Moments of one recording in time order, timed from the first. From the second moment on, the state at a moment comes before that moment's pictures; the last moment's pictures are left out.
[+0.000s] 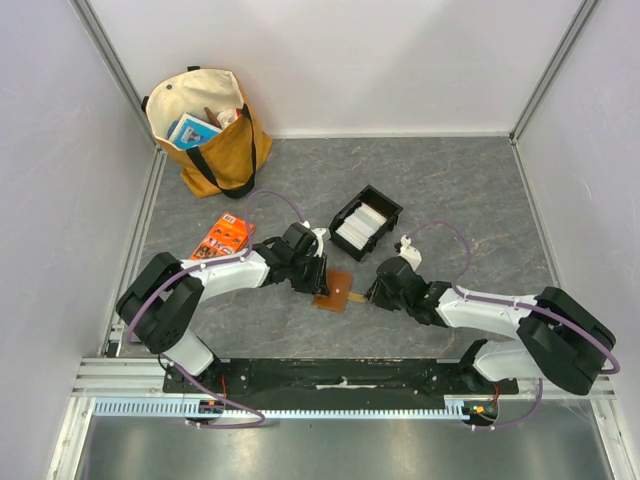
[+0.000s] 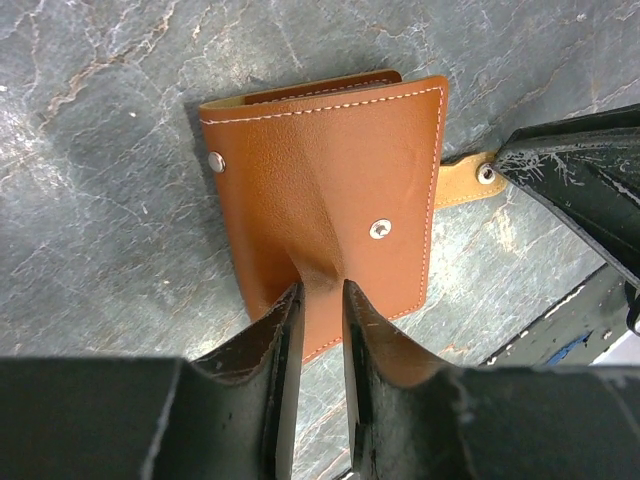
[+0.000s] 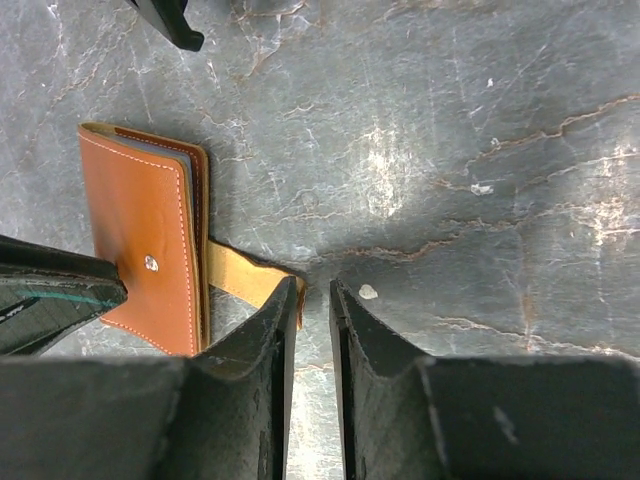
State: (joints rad) left arm -0.74 1.59 0.81 -0.22 0.26 -0.51; right arm 0.83 1.30 0.44 0.01 0.22 1.02
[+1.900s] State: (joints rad) left arm -0.74 1.44 0.68 -0.22 0.18 -0.70; right arm 1.08 1.38 0.85 -0.37 0.38 0.86
